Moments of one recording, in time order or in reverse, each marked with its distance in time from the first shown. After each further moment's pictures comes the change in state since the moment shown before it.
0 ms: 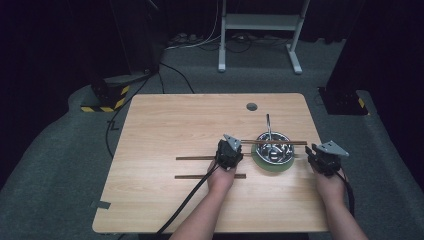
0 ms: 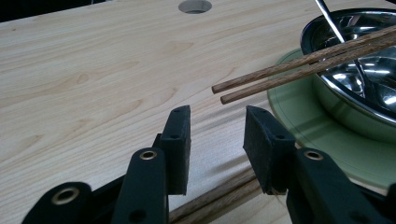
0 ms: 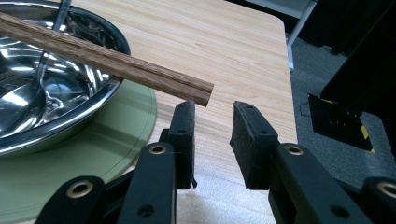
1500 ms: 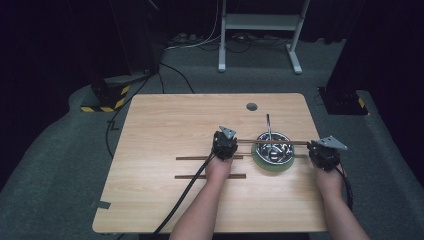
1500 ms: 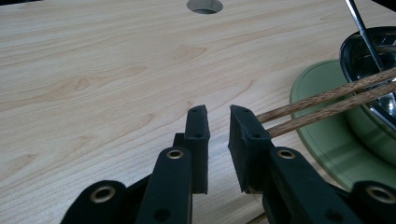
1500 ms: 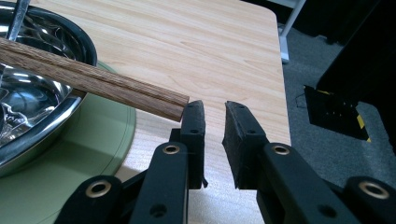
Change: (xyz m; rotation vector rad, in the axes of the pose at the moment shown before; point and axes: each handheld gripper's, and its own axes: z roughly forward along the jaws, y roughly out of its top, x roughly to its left) left arm 0.025 0.013 0.021 0.034 -0.041 -0.064; right arm -0.009 0.007 0.017 0.025 -0.025 0.023
